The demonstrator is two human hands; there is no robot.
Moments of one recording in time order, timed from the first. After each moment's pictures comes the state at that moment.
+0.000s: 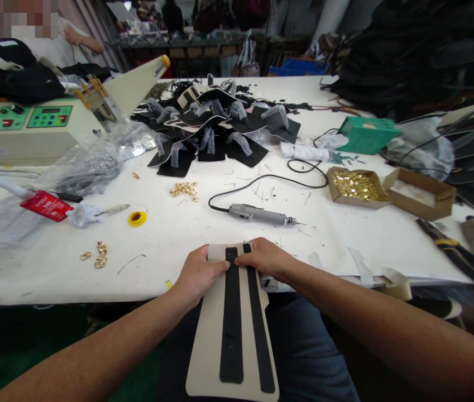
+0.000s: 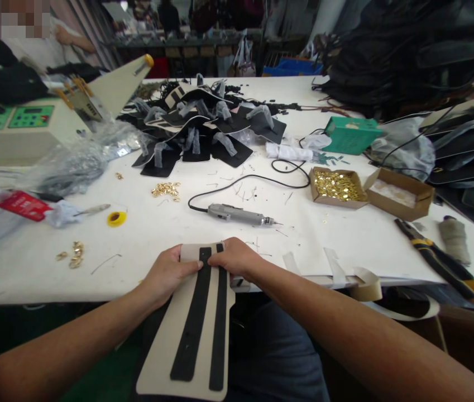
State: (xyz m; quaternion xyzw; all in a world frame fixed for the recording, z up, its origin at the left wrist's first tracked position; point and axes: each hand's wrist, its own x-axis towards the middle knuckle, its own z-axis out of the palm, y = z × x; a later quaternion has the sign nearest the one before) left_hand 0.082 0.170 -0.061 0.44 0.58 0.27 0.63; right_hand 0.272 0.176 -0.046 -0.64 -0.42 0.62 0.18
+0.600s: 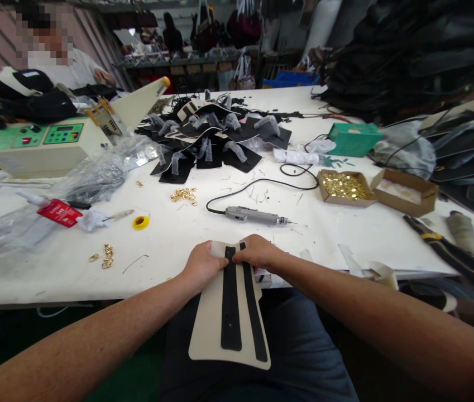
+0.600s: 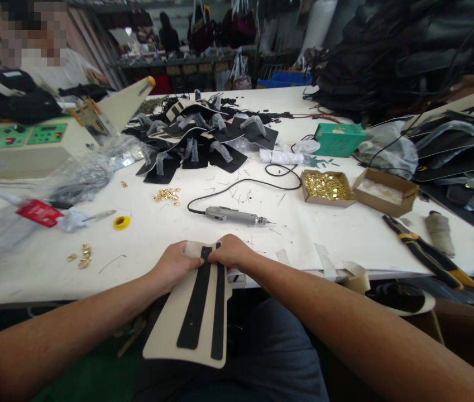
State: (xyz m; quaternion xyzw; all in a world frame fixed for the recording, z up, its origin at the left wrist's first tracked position) left_hand 0.094 0.178 -0.055 0.59 0.61 0.20 0.48; right_hand 0.272 0.176 -0.041 -0.67 -0.46 0.56 0.16
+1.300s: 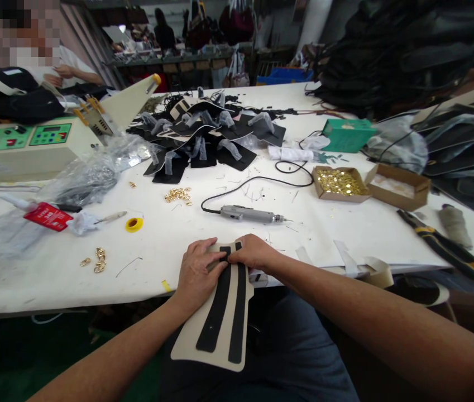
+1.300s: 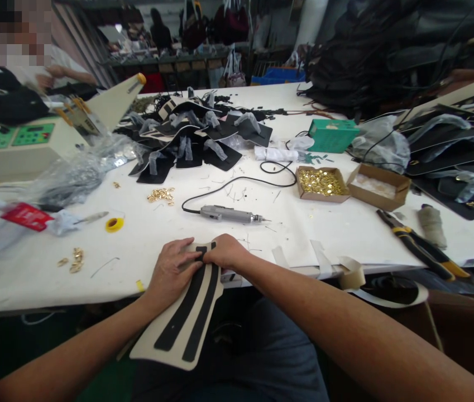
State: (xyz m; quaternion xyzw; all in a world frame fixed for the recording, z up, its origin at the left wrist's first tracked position) left_hand 0.078 0.159 -0.082 0.81 0.48 0.26 0.21; right_hand 0.274 0.175 -0.049 -0.66 -0.47 0.57 0.17
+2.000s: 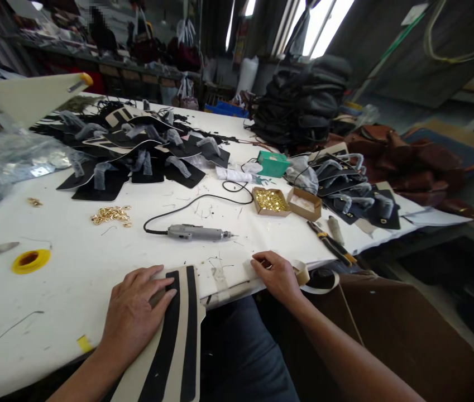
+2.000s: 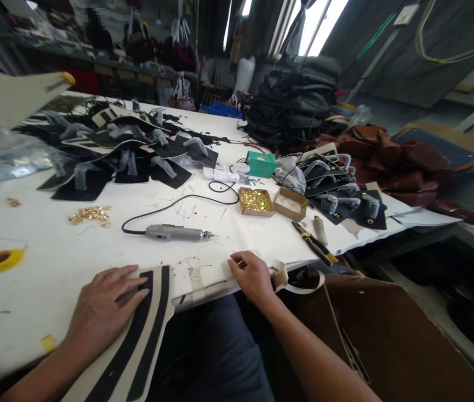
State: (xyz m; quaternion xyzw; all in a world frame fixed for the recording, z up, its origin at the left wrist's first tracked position) left_hand 0.072 0.161 -0.096 0.85 0.47 0.21 0.10; right_hand 0.411 0.071 -0.060 -0.79 -0.49 0.17 0.33
